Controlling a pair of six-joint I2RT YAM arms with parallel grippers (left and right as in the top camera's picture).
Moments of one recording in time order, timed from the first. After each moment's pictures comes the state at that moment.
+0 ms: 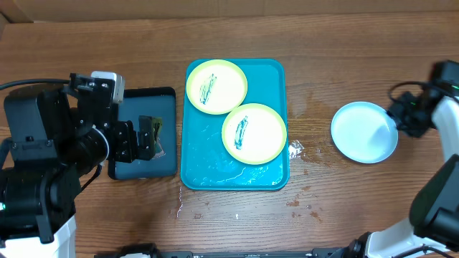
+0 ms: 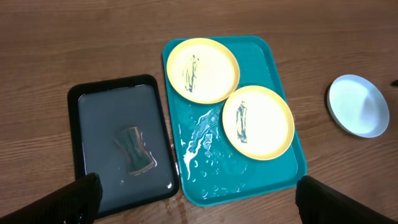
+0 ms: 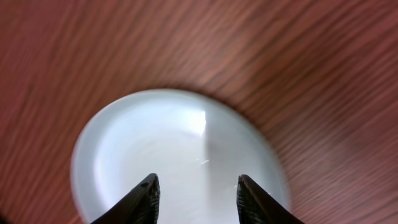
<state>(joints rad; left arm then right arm) 0.07 1.14 1.70 -1.39 0.32 0.06 -0.42 1.78 1.30 -0.84 -0.11 0.43</state>
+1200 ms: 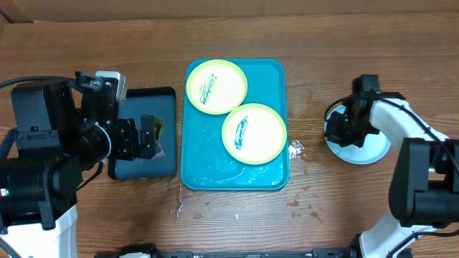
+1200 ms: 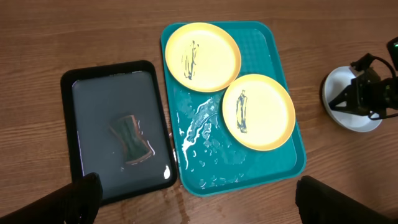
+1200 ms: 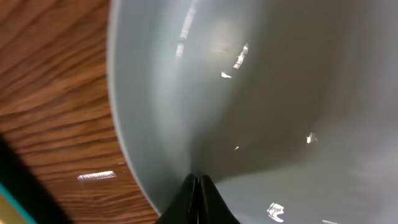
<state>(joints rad) 0.07 1.17 1.70 -1.43 0.32 0.06 -0.03 1.86 1.13 -0.78 -0.22 0.33</state>
